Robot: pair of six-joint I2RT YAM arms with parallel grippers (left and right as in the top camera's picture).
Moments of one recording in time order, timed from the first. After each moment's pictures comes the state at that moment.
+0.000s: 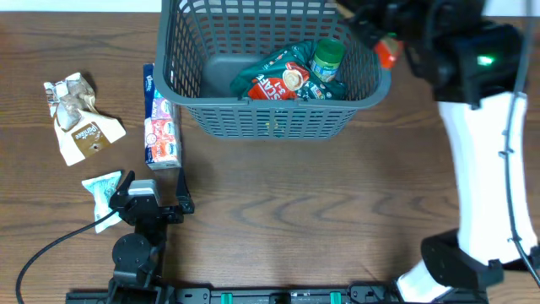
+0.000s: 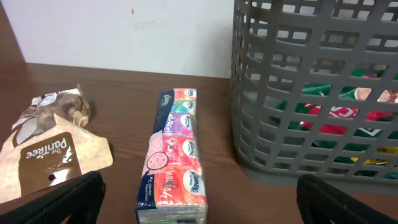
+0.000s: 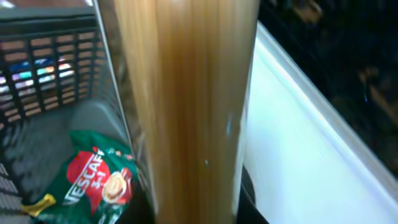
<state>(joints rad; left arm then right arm) -0.16 0.04 0.02 -0.11 -0.16 -0.09 0.33 1.80 2.33 -0.99 -0.18 -0.66</state>
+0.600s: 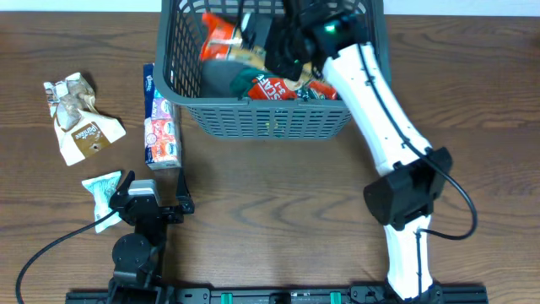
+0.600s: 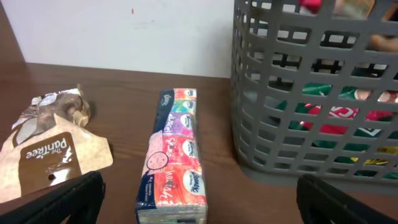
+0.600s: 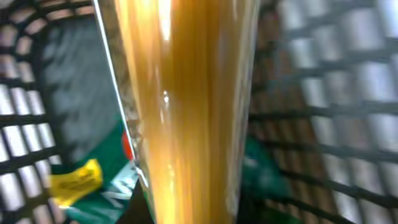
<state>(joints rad) -0.16 0.04 0.02 -0.11 -0.16 -0.09 0.47 2.21 2.32 -1.10 -0.16 -0.78</state>
